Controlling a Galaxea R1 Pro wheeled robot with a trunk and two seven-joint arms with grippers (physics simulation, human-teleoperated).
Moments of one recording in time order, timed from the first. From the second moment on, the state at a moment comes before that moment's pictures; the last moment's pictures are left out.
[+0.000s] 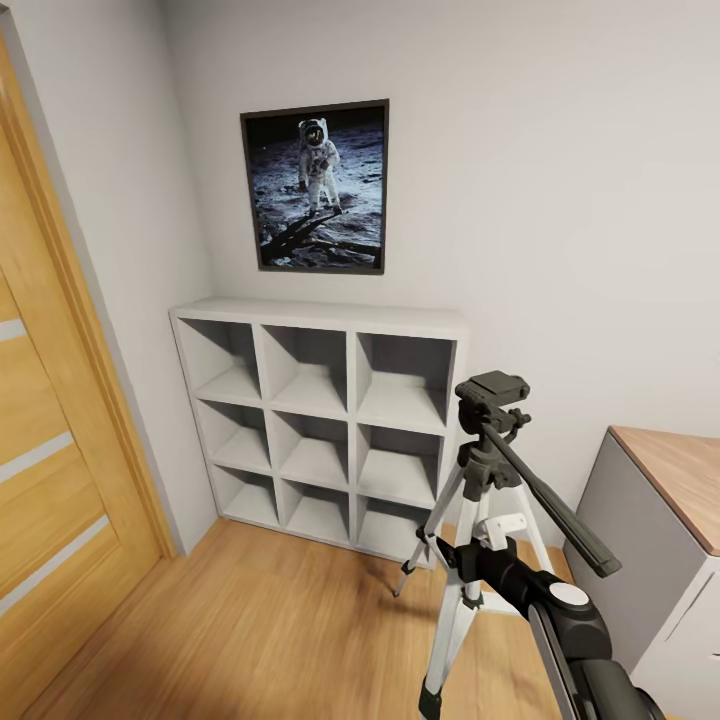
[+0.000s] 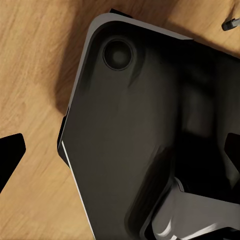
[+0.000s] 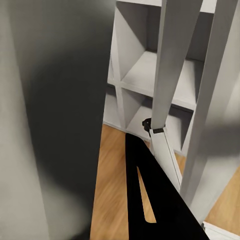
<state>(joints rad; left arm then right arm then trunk) 0.01 0.00 0.02 -0.07 0.32 -0.01 0.01 -0.19 0.03 -0.06 -1.54 0.12 0.57 0.36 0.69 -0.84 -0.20</state>
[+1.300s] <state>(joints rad) 0.01 0.00 0.01 -0.07 0.32 -0.01 0.01 -0.19 0.02 -0.07 -1.50 0.12 0.53 0.36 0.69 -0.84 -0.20</state>
